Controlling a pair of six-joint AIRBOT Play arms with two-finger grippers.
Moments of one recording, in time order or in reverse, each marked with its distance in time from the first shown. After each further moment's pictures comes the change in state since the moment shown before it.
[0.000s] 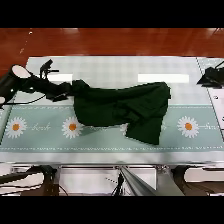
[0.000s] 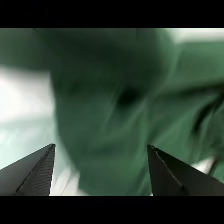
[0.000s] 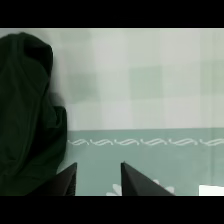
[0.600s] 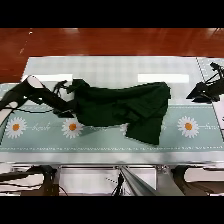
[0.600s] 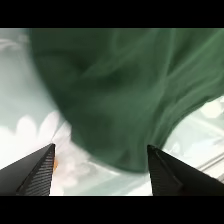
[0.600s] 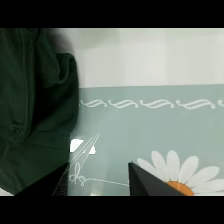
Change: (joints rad) left arm -0.104 -0.066 -0.123 -0.019 -0.093 0.049; right arm -0.020 0.004 -0.192 0.078 0.035 -0.037
